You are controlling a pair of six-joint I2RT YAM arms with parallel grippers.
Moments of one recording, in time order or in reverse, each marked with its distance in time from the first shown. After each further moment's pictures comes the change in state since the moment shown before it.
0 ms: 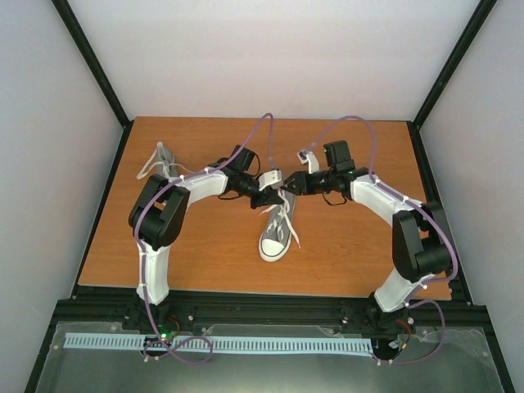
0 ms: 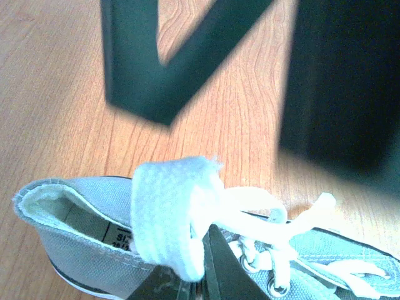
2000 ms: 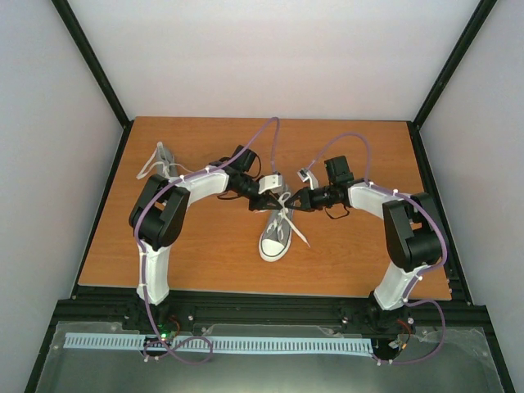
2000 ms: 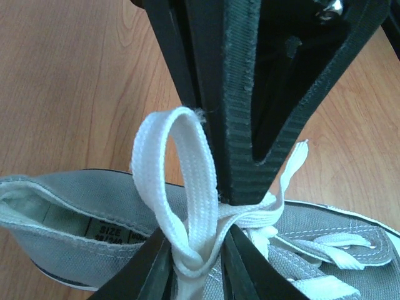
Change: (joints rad) left arm -0.008 0.000 0.028 -0.119 -0.019 0.141; right arm -0.043 0.074 -0.120 0.020 -0.172 -0.054
